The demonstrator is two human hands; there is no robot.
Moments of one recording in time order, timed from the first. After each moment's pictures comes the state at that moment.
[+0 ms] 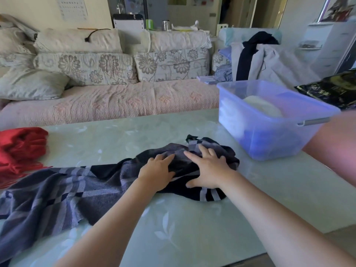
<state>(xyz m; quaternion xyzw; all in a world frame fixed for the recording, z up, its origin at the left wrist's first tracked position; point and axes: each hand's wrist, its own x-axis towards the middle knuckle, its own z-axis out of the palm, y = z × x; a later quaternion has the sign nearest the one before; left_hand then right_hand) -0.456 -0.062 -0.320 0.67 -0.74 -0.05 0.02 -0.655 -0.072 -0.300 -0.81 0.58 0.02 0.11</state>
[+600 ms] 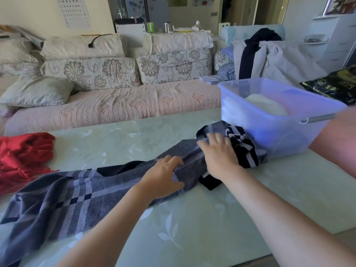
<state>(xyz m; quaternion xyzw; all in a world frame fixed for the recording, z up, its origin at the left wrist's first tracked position) -0.454 -0.043 -0.315 0.56 -0.81 -0.11 0.15 -0.662 -0.080 -0.286 -0.79 0.58 -0.06 -0.16</state>
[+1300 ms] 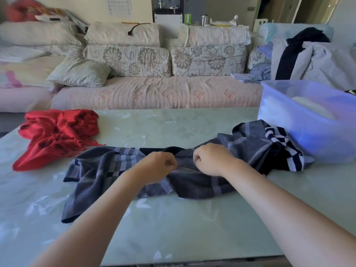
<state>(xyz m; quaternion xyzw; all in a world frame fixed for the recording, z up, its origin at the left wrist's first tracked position) -0.333 0.009 -0.291 0.64 -0.72 -0.20 0.16 -0.541 -0.040 -0.262 -0.87 0.48 -0.02 0.08</state>
